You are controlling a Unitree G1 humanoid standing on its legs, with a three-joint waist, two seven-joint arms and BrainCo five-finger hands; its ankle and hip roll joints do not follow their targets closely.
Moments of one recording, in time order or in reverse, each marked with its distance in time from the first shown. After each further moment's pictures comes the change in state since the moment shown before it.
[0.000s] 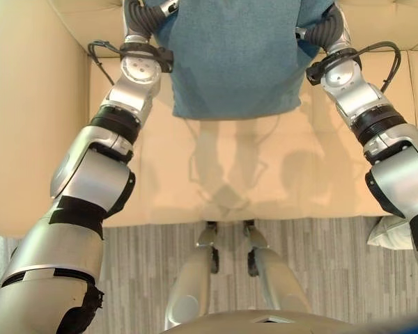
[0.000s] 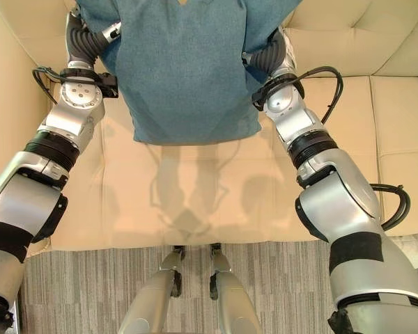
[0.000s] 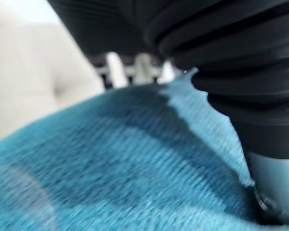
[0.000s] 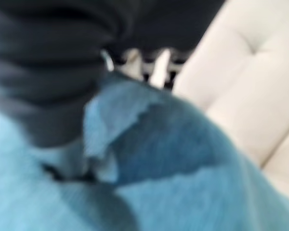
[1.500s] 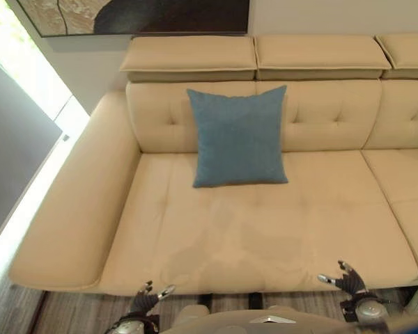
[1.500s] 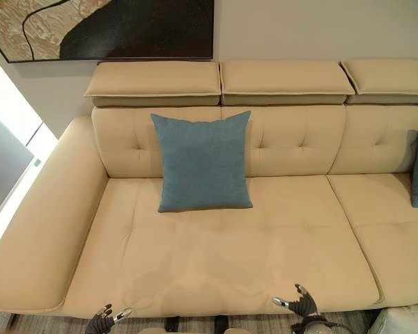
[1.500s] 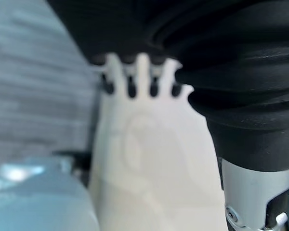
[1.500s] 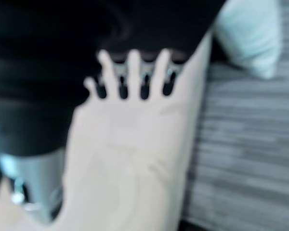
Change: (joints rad) left arm 1.483 -0.308 0.373 0.053 0.116 0.058 -0.353; right arm 1.472 0.131 -0.517 0.028 -0.150 -0.052 0.248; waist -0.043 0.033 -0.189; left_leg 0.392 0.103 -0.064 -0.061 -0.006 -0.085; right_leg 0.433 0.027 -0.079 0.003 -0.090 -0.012
